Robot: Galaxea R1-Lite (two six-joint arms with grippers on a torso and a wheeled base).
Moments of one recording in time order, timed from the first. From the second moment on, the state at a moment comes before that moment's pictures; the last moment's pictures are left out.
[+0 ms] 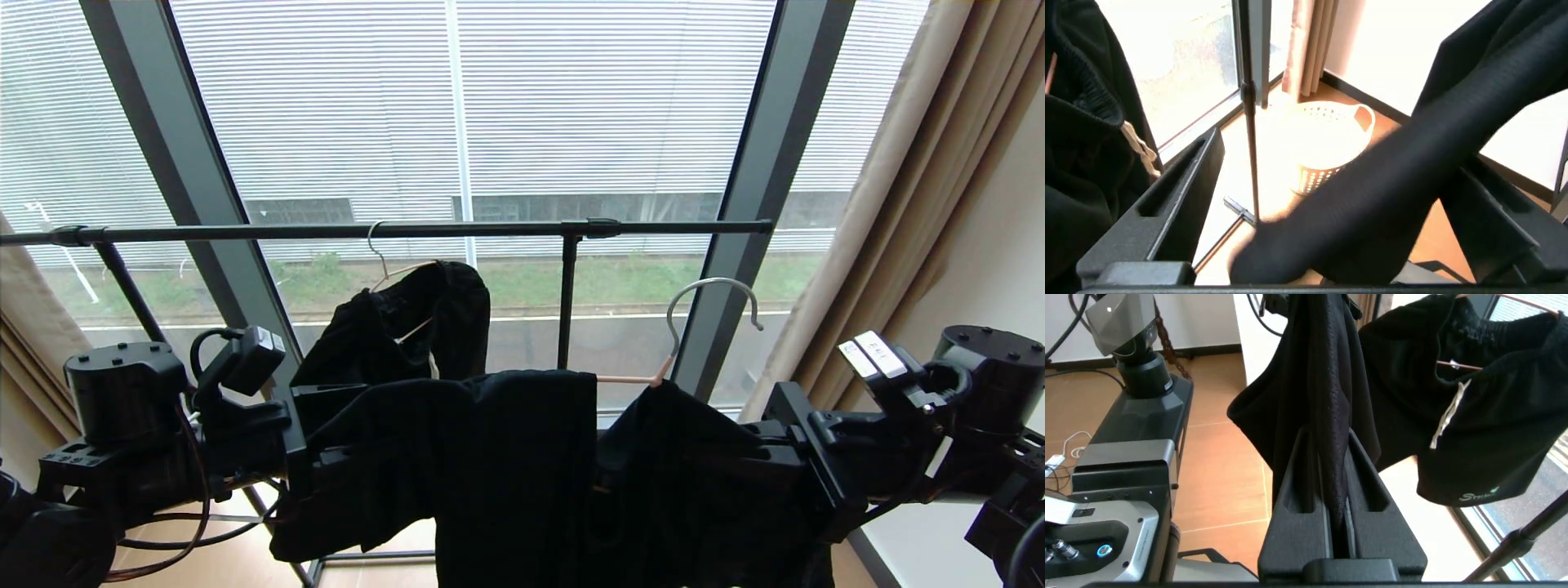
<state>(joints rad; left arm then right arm) -0.08 1.79 -0.37 -1.10 -0.87 0.15 0.25 1.75 -0.37 -1.20 1.16 -0.10</state>
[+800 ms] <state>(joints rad) -0.03 1.79 -0.38 -1.13 -0.87 0.15 0.20 1.76 -0.41 -1.20 1.16 -0.10</state>
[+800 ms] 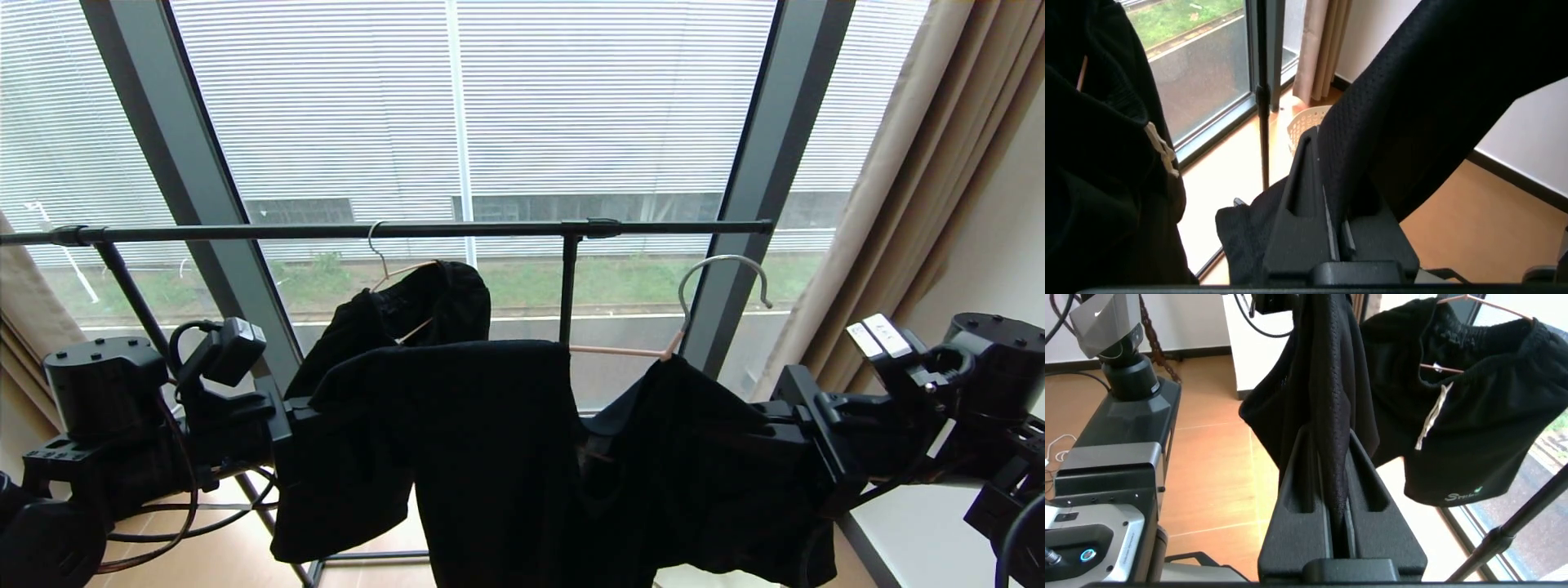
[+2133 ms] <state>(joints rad) 0.00 1.80 -0.38 -1.13 -0.87 0.16 0.15 1.76 -0.42 -1.20 1.18 -0.09</state>
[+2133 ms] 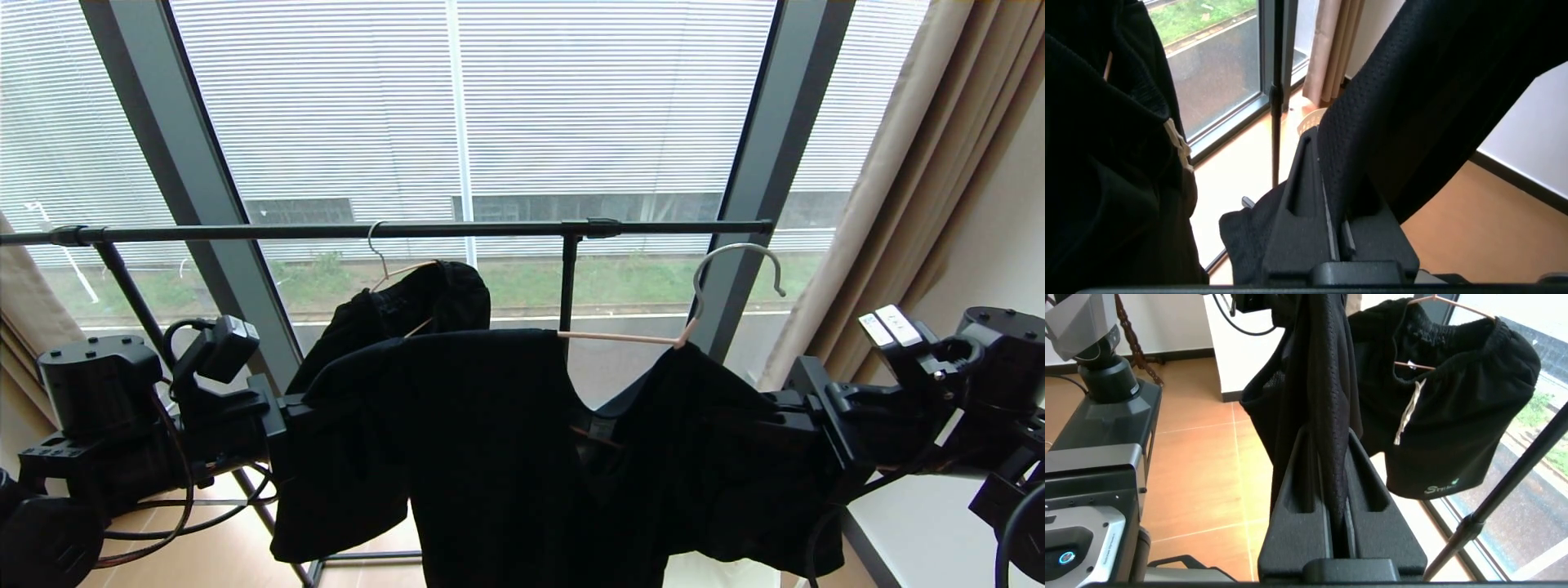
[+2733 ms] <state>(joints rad) 0.00 1.80 -0.38 -1.13 -0.88 0.15 0.14 1.76 -0.43 -1.20 1.18 -0.09</state>
